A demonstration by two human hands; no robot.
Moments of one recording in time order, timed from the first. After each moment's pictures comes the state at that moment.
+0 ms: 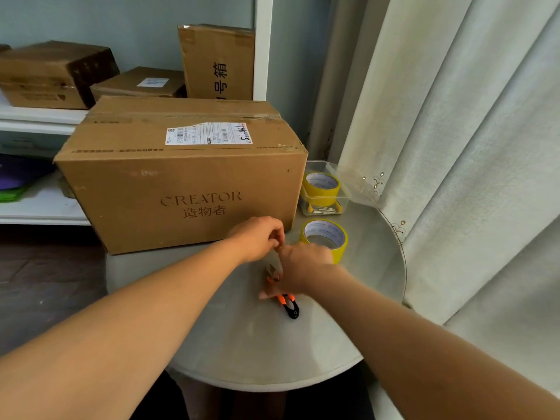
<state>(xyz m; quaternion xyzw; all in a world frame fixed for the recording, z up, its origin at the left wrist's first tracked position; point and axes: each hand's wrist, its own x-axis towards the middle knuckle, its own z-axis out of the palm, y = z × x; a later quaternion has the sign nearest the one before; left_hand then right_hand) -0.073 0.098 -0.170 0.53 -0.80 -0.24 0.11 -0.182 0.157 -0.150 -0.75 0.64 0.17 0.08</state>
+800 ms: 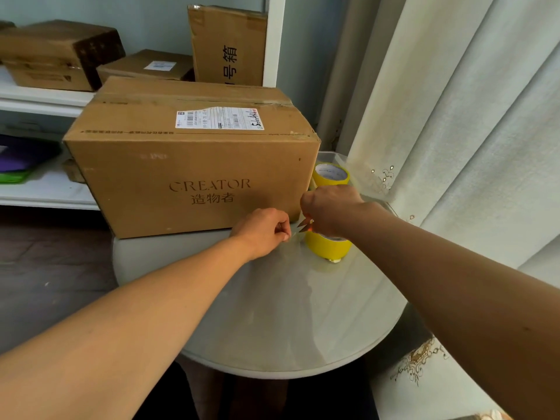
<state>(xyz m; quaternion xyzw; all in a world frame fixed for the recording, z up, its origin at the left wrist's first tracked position) -0.070 0.106 -0.183 0.54 -0.78 -0.23 0.18 -0.200 0.123 -0.097 -0.78 0.58 0.19 -0.11</state>
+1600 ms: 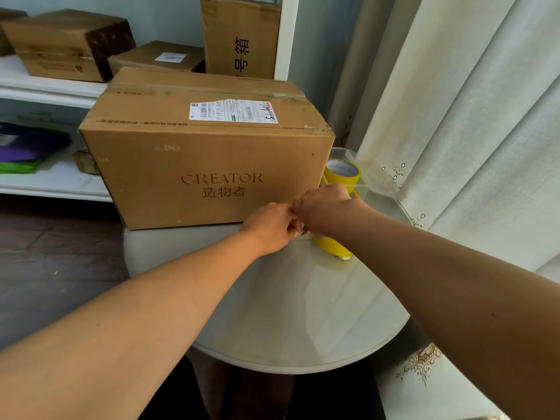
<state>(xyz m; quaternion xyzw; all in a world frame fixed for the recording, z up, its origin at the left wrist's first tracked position) -0.069 0.114 -0.176 0.55 -0.80 -0.18 0.16 -0.165 0.131 -0.095 -0.78 0.55 0.27 -0.12</state>
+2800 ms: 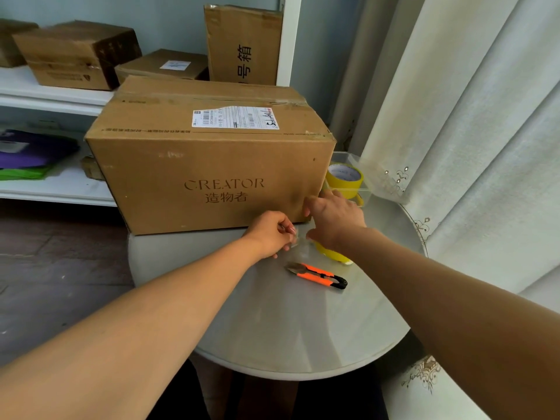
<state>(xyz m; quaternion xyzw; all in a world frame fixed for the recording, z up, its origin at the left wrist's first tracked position) -0.067 0.107 -0.196 0.57 -0.64 -0.44 0.27 -0.196 0.117 -0.136 -0.76 0.65 0.05 -0.04</state>
